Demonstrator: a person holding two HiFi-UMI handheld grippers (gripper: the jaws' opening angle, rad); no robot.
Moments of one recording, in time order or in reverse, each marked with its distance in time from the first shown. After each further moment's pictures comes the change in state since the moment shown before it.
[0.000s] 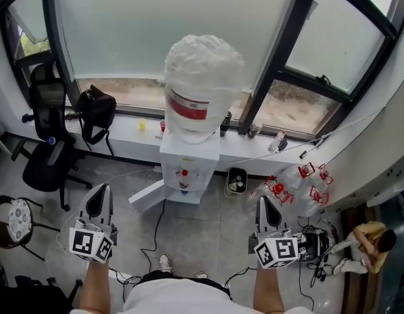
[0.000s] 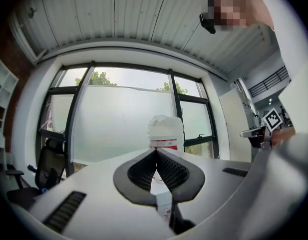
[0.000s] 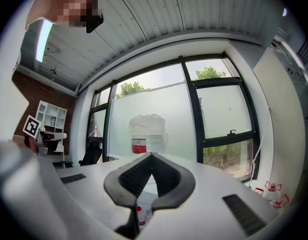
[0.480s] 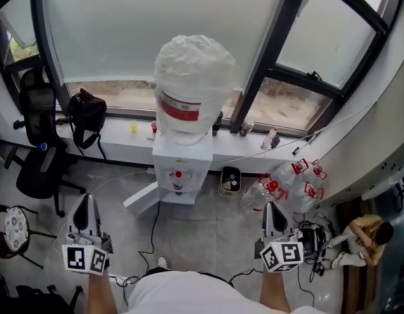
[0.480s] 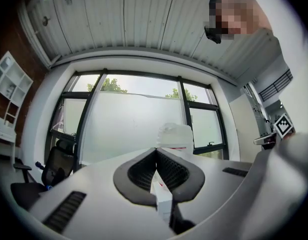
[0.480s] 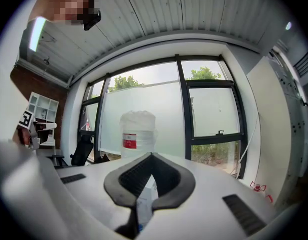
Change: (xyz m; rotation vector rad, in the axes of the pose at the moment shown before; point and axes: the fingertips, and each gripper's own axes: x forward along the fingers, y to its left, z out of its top) left arm -0.021 0.023 0.015 -0.044 -0.092 0.110; right arm -0.025 -0.028 -0.007 -0.031 0.052 -0.109
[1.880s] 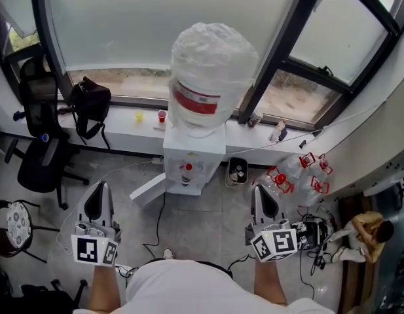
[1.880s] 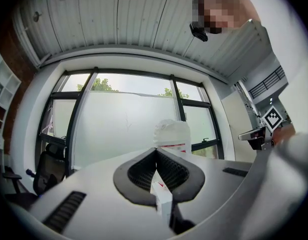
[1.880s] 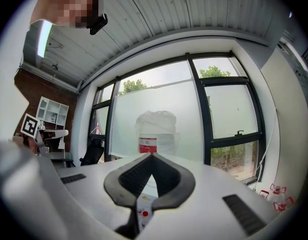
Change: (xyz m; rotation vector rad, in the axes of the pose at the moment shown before) left arm 0.036 0.013 -0.013 0.063 0.005 -0.100; right arm 0.067 0.095 0.014 -0.012 -0.046 0.126
